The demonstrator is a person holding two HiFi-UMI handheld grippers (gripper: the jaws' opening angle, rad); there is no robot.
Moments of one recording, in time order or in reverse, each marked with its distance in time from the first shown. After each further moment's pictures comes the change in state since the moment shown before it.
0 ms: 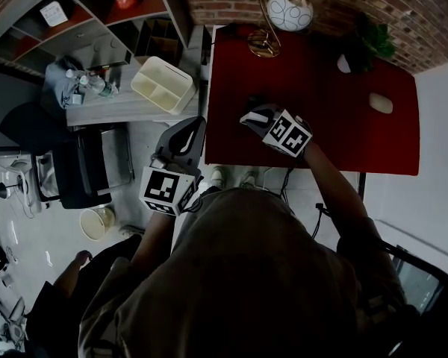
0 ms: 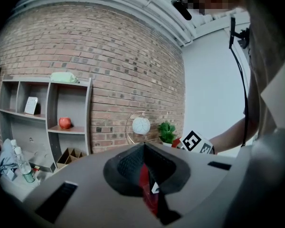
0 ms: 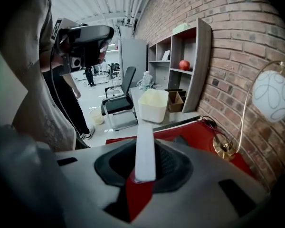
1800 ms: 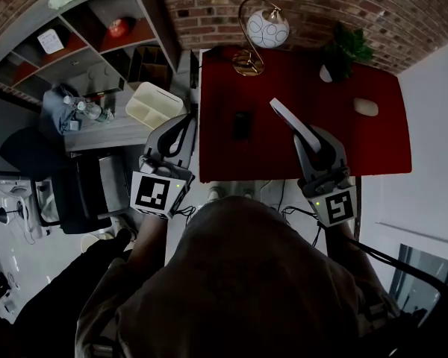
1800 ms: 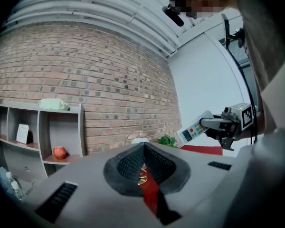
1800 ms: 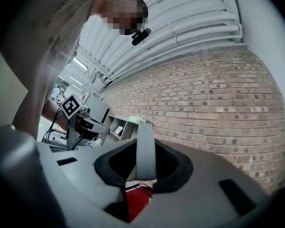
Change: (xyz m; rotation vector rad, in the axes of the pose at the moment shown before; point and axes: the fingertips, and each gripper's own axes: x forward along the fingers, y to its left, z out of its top) left arm 0.006 -0.002 0.075 0.153 -0.180 -0.038; right arm -0.291 0.024 0.124 -0.038 -0.843 -0.720
